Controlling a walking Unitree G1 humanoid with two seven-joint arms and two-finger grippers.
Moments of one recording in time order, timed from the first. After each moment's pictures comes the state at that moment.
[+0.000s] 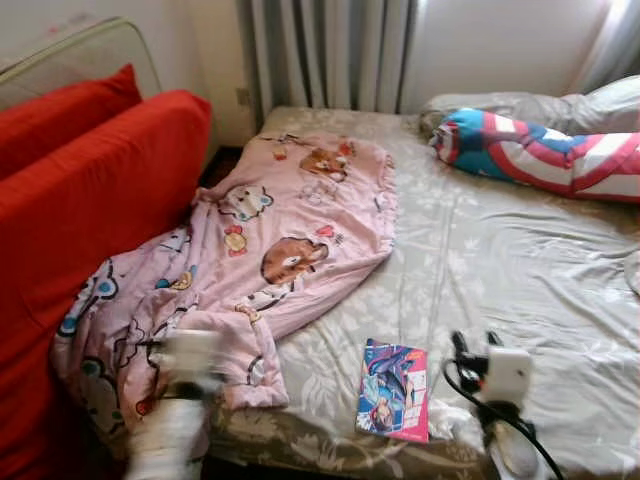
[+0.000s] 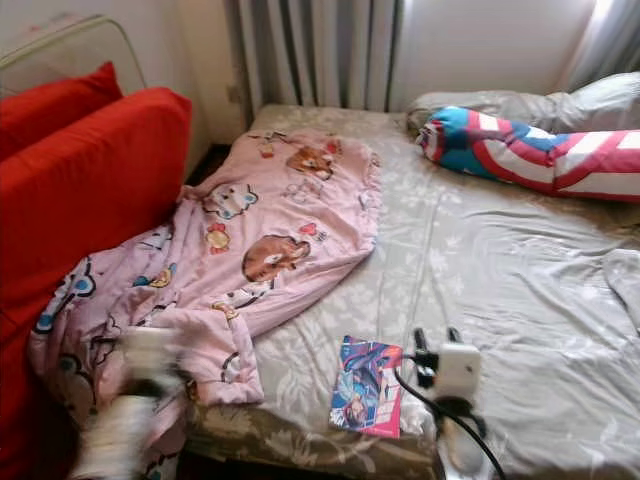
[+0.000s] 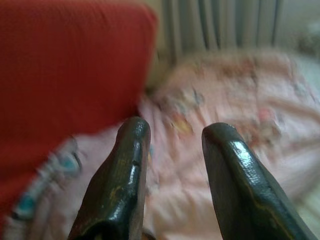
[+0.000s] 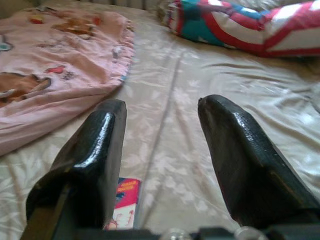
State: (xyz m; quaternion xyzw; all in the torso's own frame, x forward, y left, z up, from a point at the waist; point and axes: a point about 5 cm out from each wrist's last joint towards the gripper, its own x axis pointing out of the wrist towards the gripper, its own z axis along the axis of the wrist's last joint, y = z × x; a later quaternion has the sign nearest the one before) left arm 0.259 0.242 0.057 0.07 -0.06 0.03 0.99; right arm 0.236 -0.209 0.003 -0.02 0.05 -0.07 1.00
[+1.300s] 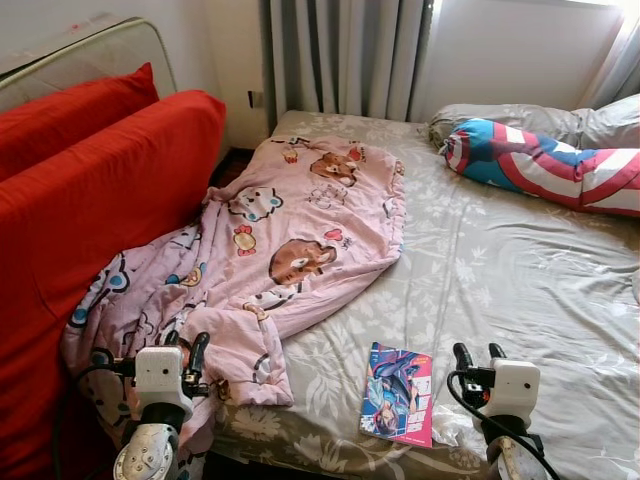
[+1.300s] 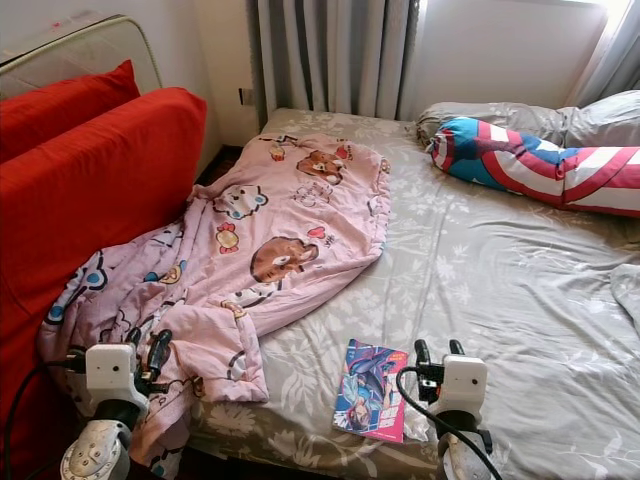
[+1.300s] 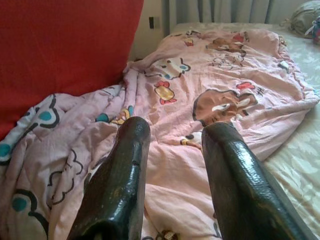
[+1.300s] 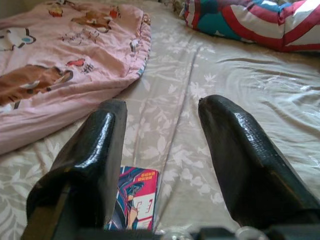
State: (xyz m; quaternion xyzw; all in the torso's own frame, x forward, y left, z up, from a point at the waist) left arm 0.232 0.215 0.038 0.05 0.01 0.03 1.00; right arm 0.228 -0.201 0.002 0.00 0.08 -0.05 1.00
